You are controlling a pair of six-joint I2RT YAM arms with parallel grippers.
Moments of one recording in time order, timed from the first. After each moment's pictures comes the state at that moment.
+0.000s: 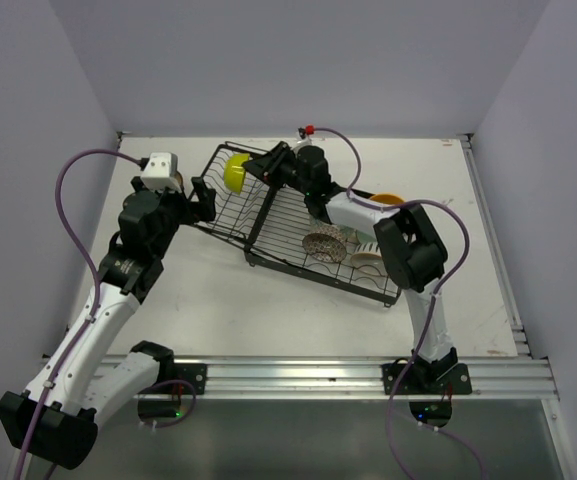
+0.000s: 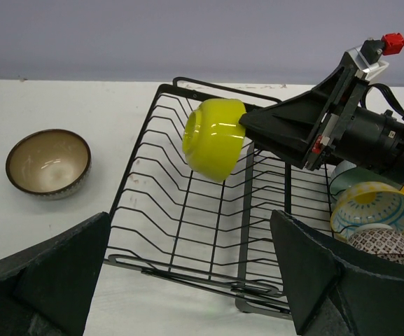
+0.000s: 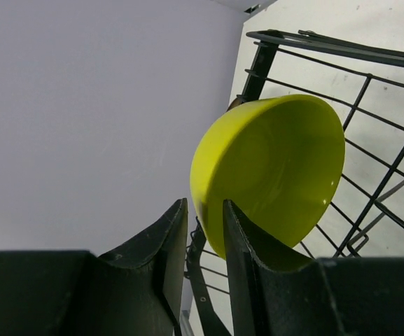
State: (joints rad) left arm -0.31 0.90 0.87 -0.15 -0.15 -0.20; right arm 0.59 2.15 1.54 0.51 -0.23 1.18
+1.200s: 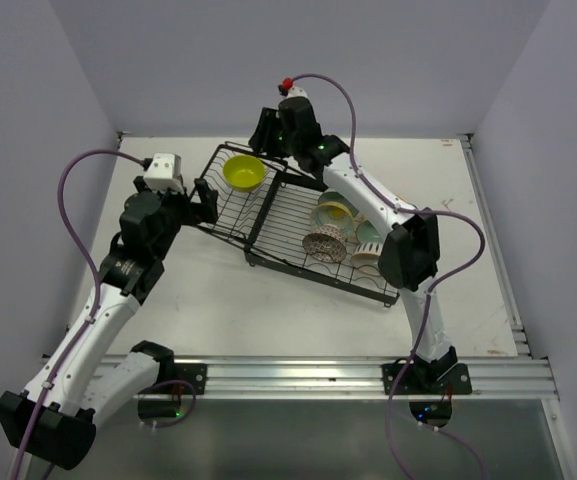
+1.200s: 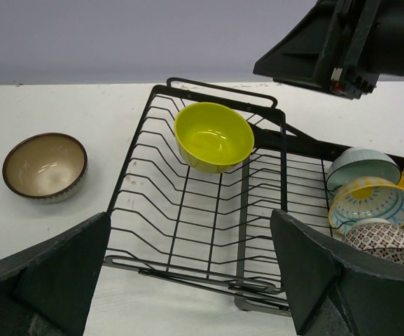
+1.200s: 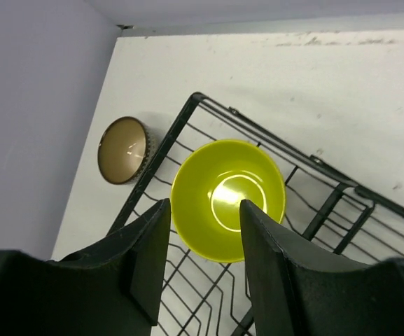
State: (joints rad) left arm -0.33 0.89 0.87 -0.15 -0.15 -0.18; right arm 0.63 2.20 2.15 -0.34 0.02 0.62
